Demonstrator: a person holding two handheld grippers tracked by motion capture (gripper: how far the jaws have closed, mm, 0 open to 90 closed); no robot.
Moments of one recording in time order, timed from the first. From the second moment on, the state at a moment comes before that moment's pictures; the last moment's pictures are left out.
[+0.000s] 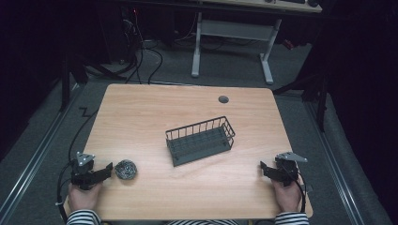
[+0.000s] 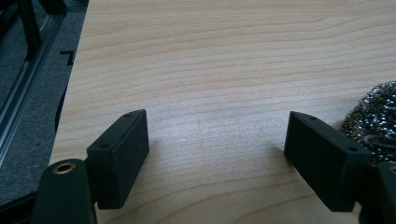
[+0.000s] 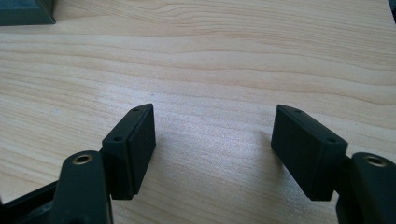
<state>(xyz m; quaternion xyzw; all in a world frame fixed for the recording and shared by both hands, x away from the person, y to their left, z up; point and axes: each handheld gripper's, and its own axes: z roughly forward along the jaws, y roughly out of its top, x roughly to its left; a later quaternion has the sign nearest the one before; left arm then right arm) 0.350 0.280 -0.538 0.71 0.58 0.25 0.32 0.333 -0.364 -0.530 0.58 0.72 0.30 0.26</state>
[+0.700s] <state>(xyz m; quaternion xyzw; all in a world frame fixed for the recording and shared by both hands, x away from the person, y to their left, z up) 0.335 0.295 -0.530 0.68 0.59 0.21 0.38 0.333 -0.364 -0.530 0.58 0.71 0.30 0.26</state>
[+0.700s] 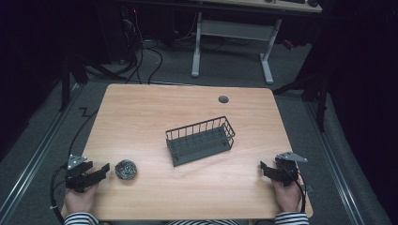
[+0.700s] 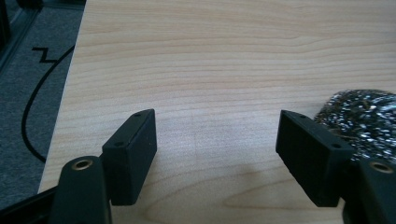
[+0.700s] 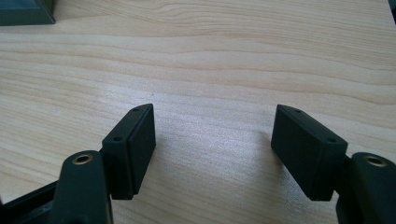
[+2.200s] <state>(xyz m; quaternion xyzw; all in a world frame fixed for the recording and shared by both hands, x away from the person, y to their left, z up) 0.332 0.215 -0.503 0.78 0.51 0.16 0.33 0.332 -0.364 -0.530 0.58 0.72 0.30 0.26</state>
